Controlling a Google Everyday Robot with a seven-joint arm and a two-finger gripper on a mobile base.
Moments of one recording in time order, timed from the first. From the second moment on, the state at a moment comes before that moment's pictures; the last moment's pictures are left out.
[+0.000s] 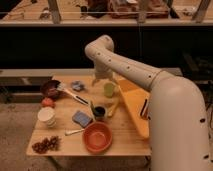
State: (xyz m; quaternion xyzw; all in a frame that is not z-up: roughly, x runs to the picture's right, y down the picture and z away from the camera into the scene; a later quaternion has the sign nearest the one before) arm 0.007 -0.036 0.816 -0.23 -0.17 -0.67 0.68
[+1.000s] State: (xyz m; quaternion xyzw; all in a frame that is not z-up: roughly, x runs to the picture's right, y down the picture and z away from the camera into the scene) arm -0.021 -0.028 0.793 -0.17 -0.21 -0.73 0.63
